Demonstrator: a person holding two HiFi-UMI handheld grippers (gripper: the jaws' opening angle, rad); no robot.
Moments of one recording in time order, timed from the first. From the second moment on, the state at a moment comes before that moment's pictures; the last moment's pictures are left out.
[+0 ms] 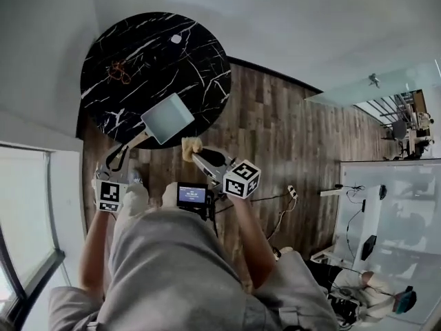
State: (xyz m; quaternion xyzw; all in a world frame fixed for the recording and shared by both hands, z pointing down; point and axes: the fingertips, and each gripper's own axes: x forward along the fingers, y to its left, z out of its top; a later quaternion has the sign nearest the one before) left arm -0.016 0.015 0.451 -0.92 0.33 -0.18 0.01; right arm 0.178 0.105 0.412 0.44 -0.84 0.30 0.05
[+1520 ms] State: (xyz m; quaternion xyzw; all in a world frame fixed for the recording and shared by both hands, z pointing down) left arm -0.063 0.424 0.363 -0.85 0.52 -0.05 -0.04; right arm 0.055 0.410 0.287 0.37 -0.92 0.07 0.07
